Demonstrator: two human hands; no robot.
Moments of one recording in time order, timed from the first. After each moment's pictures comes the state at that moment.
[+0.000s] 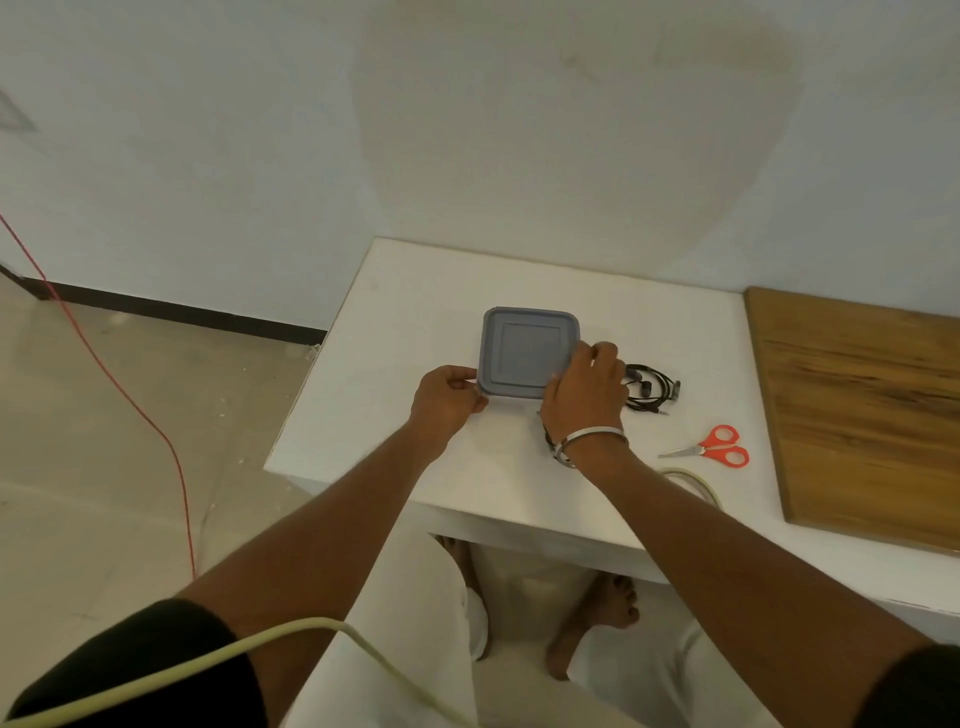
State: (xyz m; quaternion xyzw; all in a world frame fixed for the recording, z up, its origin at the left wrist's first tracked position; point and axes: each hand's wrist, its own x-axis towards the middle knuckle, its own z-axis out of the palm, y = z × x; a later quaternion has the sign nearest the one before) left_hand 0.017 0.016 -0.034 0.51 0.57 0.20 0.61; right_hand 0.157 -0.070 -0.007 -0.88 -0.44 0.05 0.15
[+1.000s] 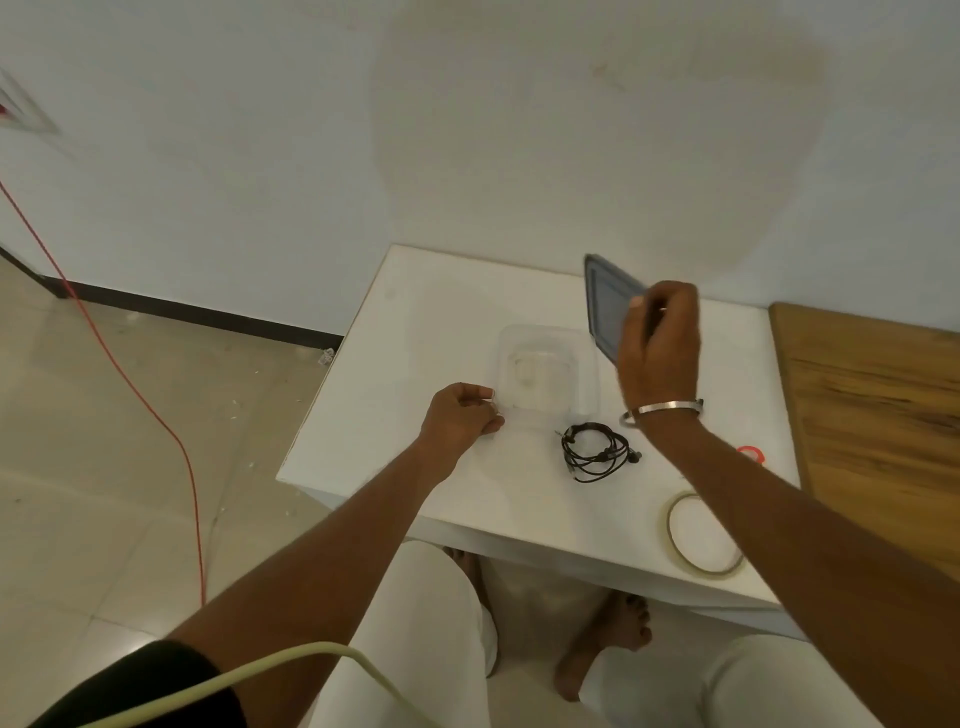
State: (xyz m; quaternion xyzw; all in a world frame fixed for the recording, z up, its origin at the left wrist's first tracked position) left_hand 0.007 0.014 -0.034 0.45 0.55 0.22 0.67; right_hand 0.201 -0.050 0.041 -0.72 -0.43 -0.03 0.54
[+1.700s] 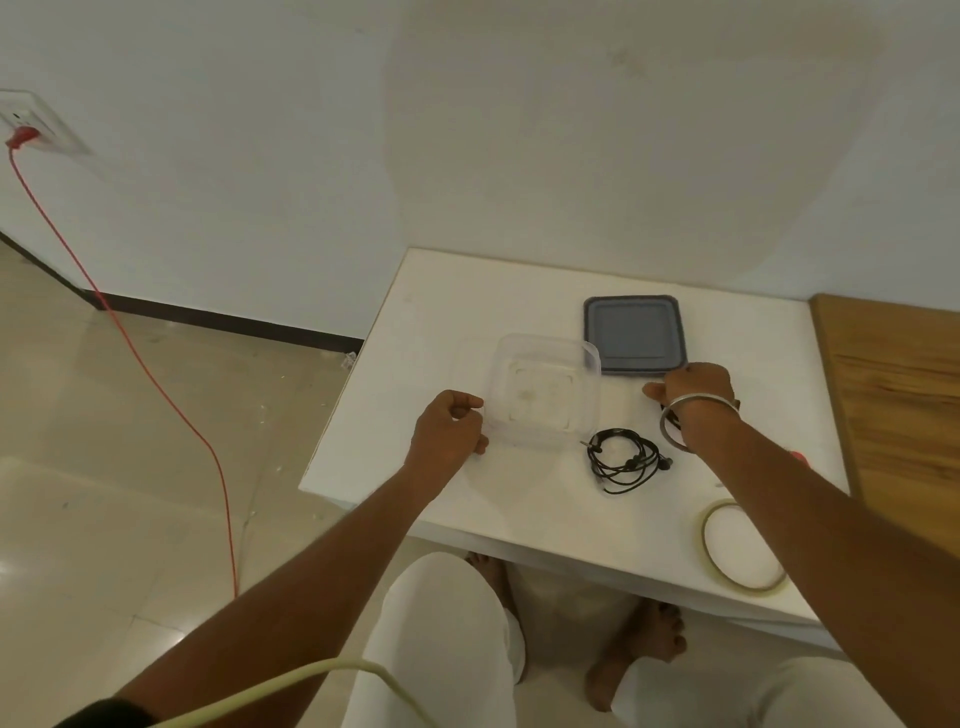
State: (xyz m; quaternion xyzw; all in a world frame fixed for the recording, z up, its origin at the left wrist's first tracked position) left_hand -0.026 0.017 -0.030 0.54 0.59 0.21 0.56; right_hand 0.247 -0.042 -0.016 -0.86 -0.09 0.32 0.38
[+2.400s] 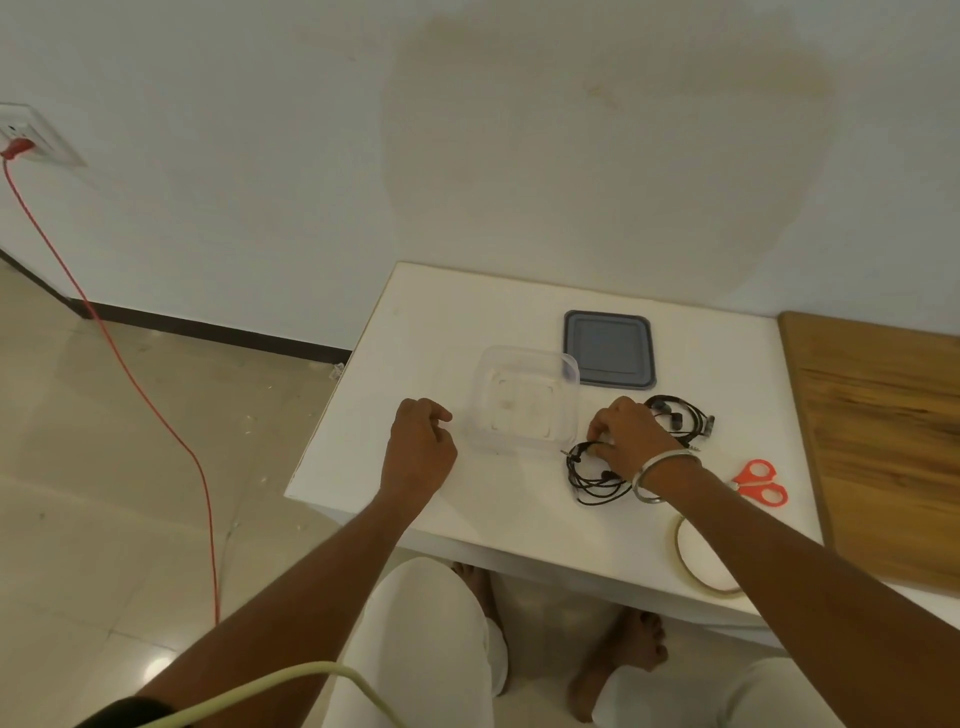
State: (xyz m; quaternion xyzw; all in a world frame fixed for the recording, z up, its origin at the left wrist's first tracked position) left_hand -0.034 0.012 -0.036 0.70 0.60 0.21 0.33; right_hand 0.221 -0.072 -0.037 -0.79 -0.56 0.24 0.05
